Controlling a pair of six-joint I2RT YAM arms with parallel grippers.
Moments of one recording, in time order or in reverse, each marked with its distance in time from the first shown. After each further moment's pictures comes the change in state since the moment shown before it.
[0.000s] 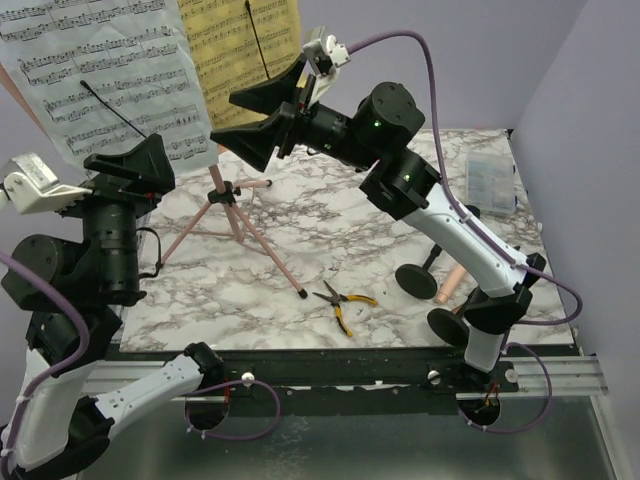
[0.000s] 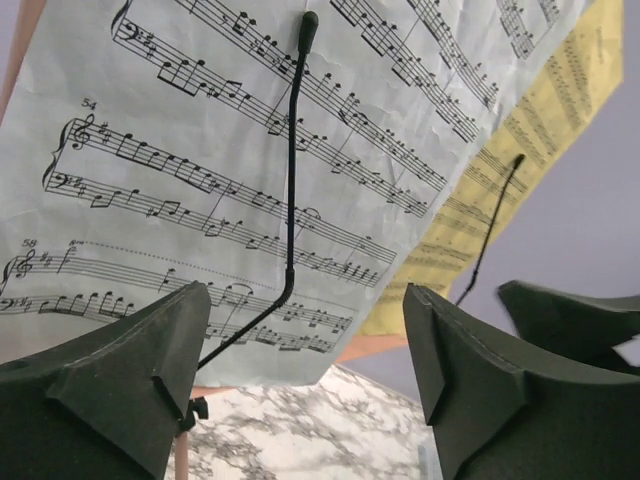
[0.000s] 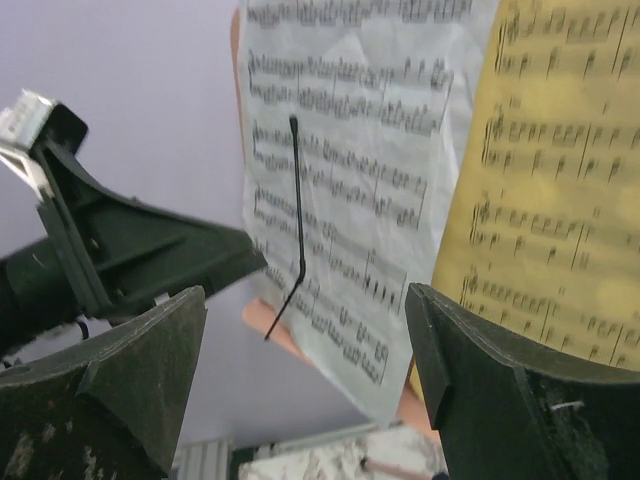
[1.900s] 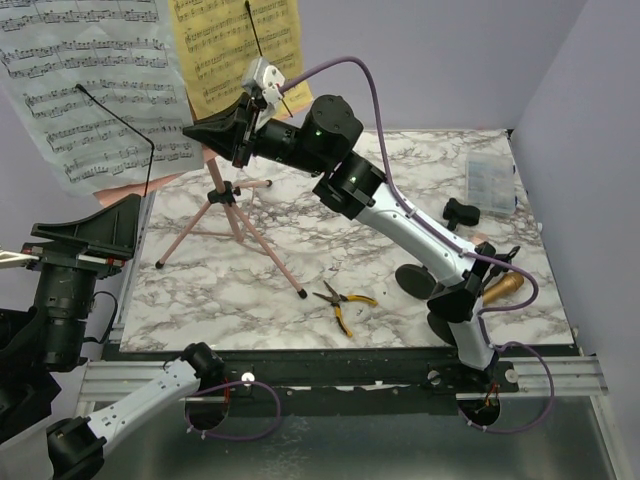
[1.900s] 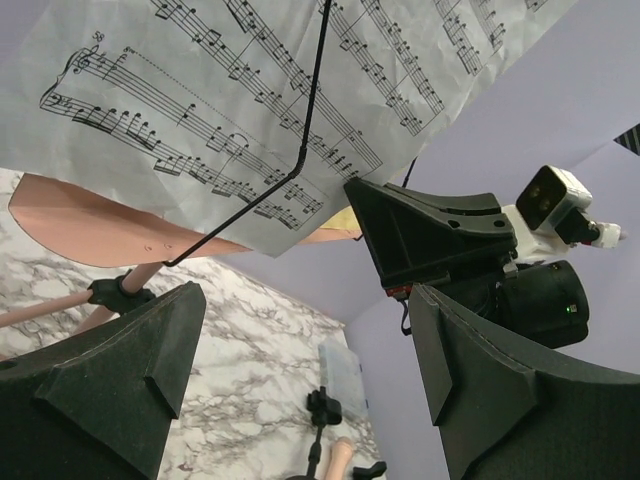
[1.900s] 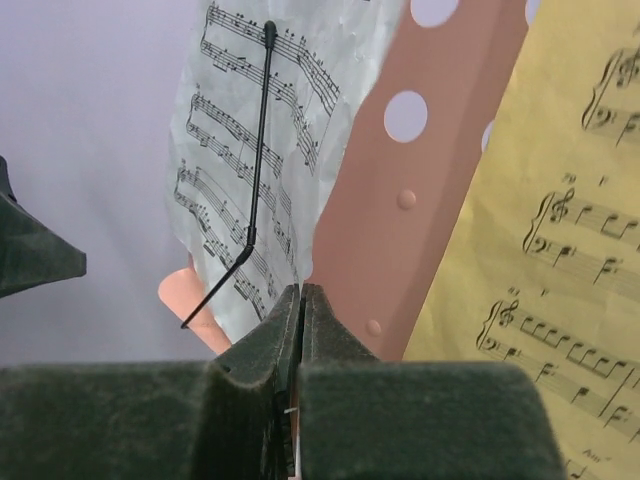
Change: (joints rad) left arm -0.013 -0.244 0.038 -0.396 0.246 -0.329; right arm 0.038 0.190 0.071 0.054 -0.032 -0.203
